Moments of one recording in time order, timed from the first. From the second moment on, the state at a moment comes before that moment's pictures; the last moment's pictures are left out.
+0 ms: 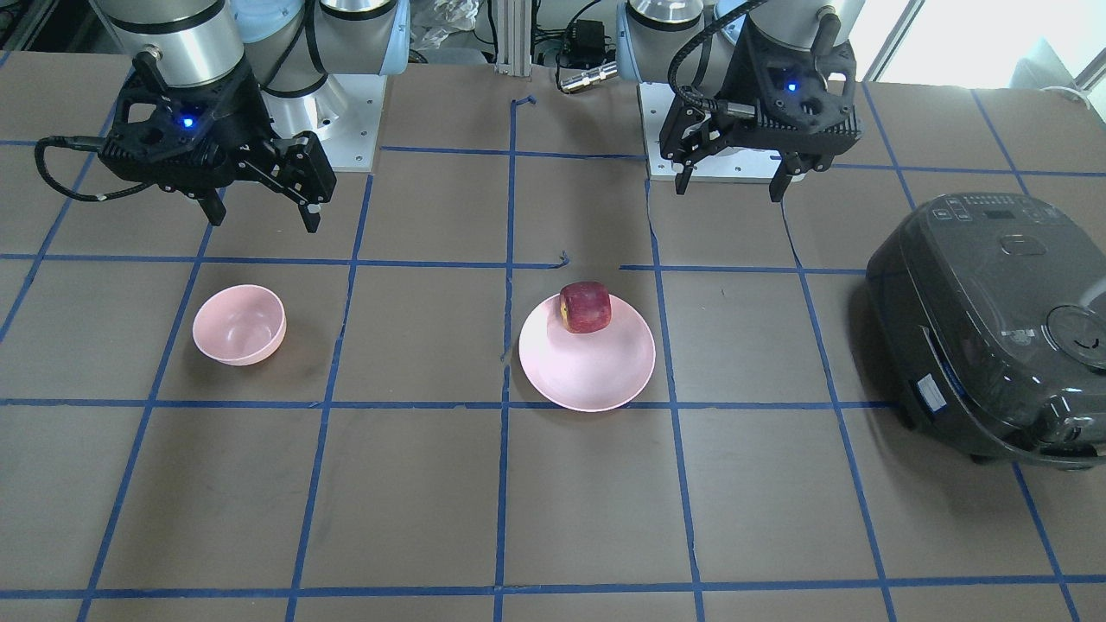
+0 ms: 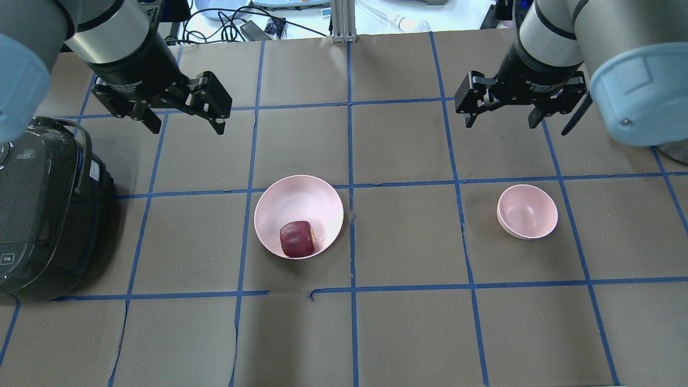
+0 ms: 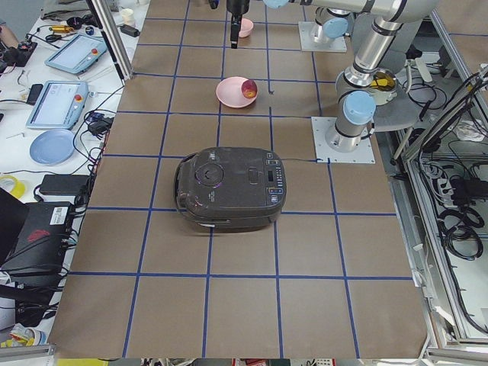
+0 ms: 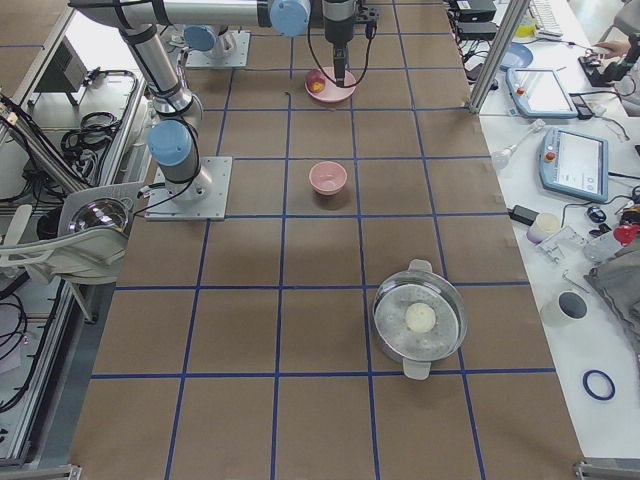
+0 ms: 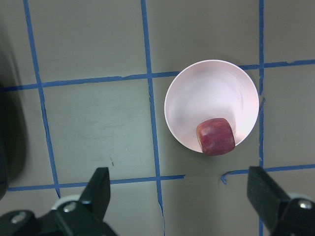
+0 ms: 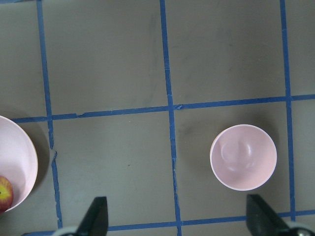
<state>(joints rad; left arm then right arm) -1.63 -1.52 -1.54 -1.60 1.57 0.00 1.60 -1.63 1.66 -1.72 -1.58 0.09</state>
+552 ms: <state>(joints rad) -1.63 -1.53 -1.53 -1.63 1.57 -0.01 1.60 -1.62 1.67 -1.75 -1.59 0.08</state>
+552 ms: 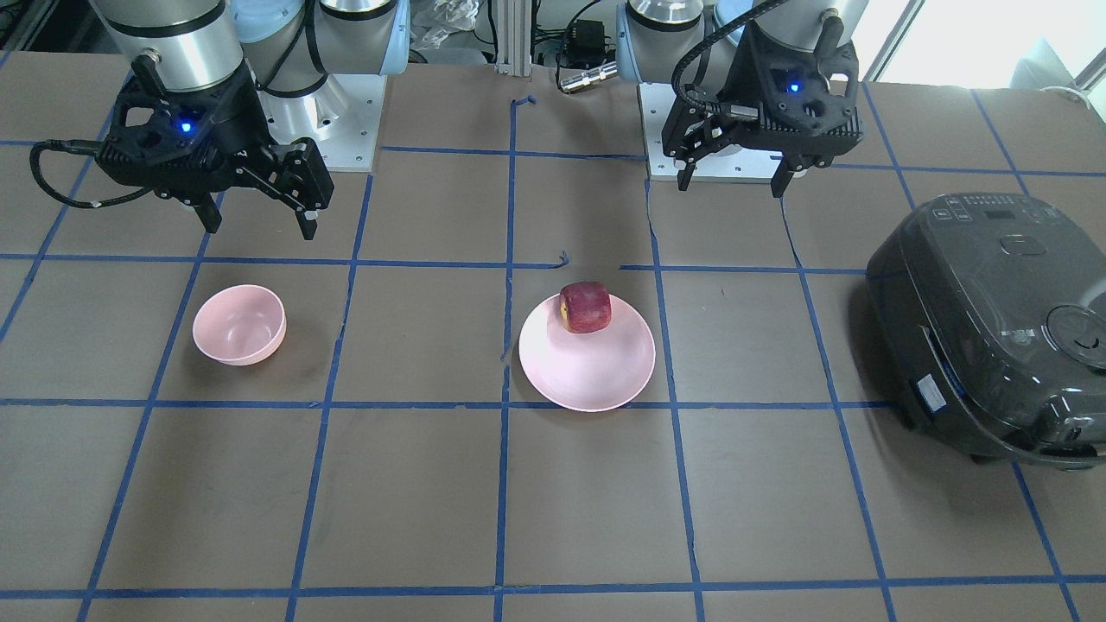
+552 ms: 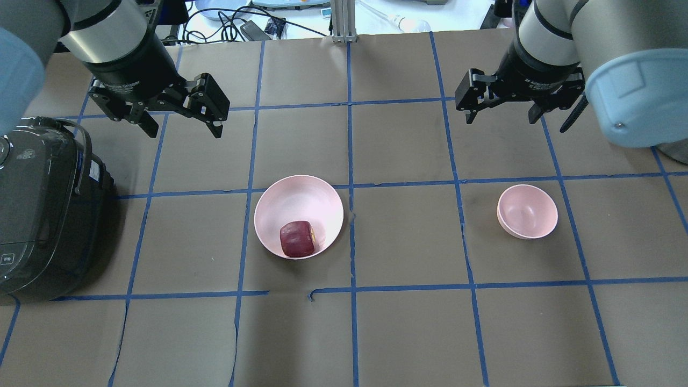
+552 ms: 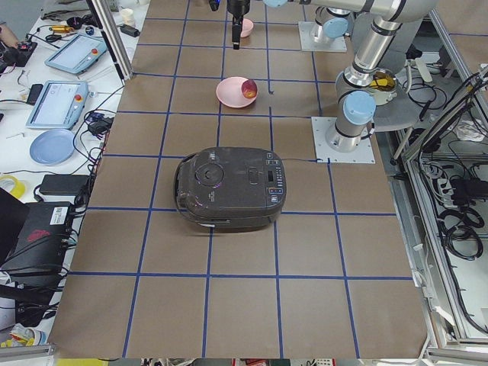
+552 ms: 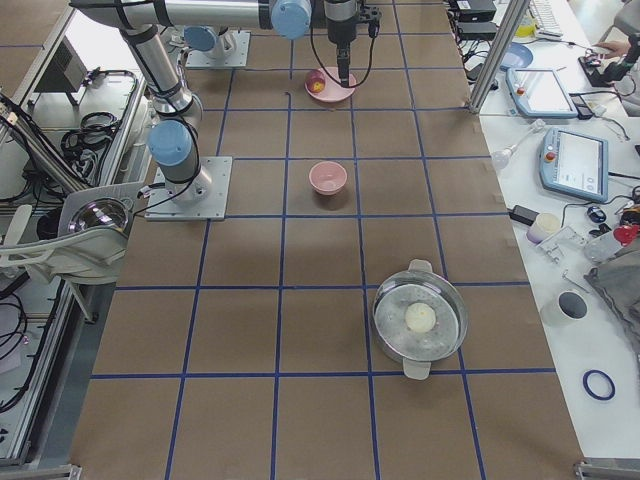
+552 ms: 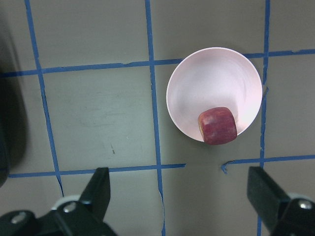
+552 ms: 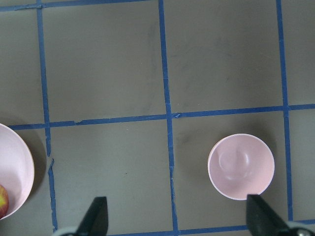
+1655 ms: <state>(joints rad) -1.65 -1.59 -1.59 -1.58 1.57 -0.25 1.59 -1.62 1.67 -1.78 -1.58 0.09</state>
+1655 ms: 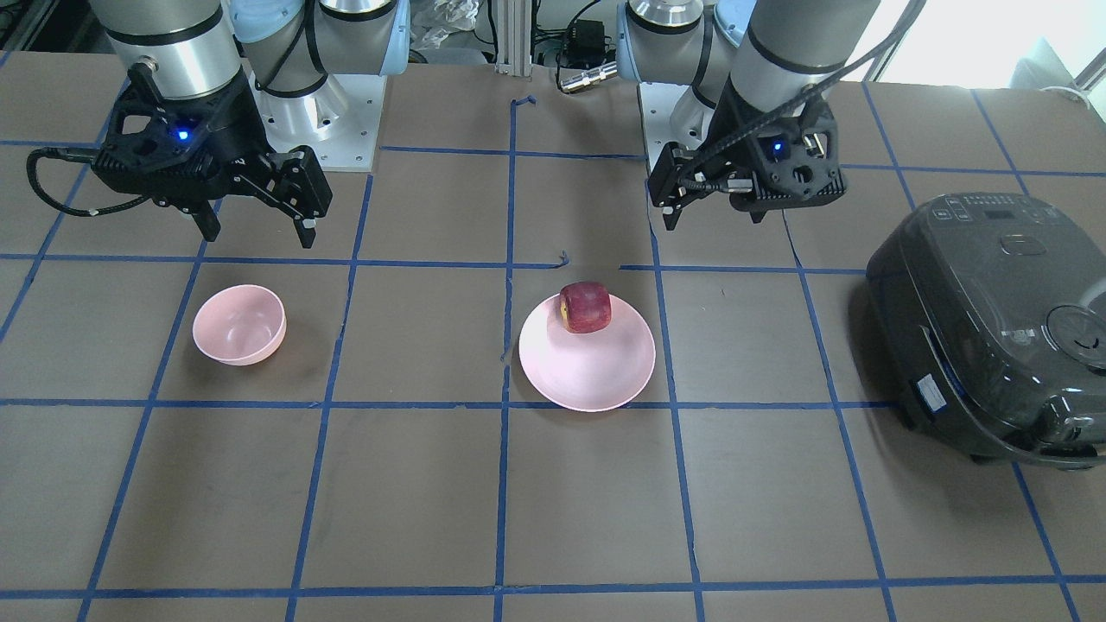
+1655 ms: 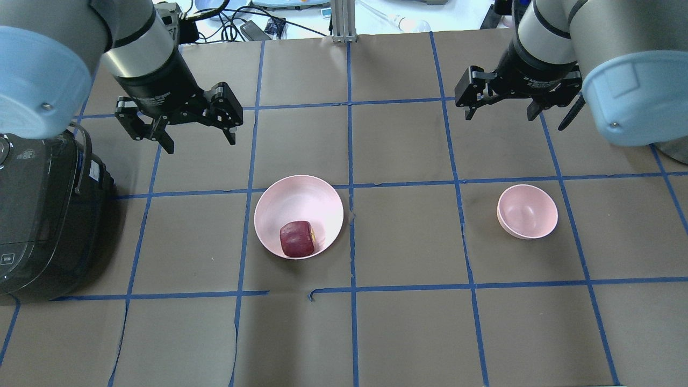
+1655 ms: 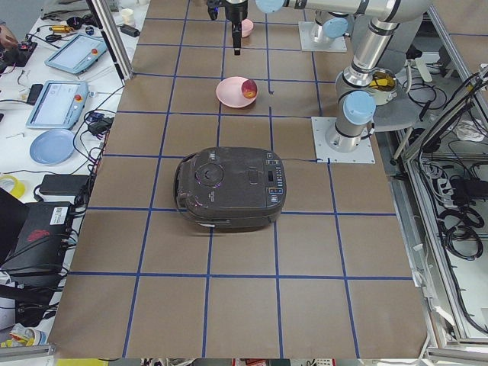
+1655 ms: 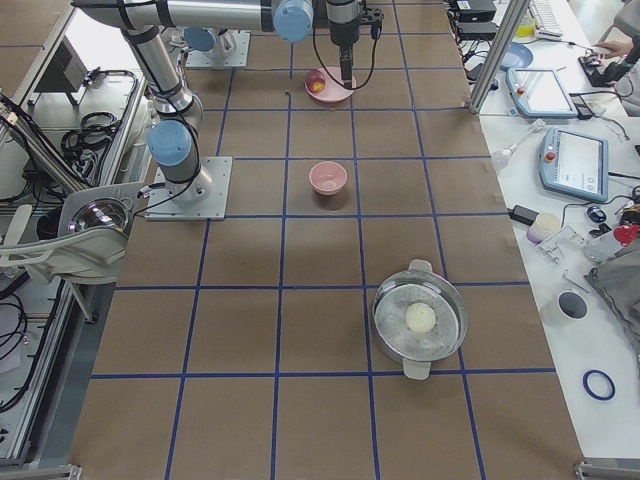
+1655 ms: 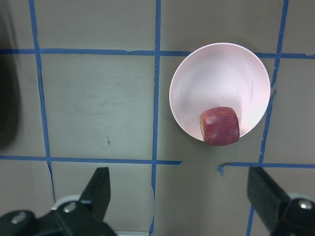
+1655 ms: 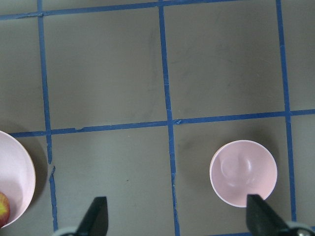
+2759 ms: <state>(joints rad) -1.79 -1.80 -2.01 -1.03 1.46 -0.42 1.40 -1.48 1.69 -1.79 -1.57 -0.20</state>
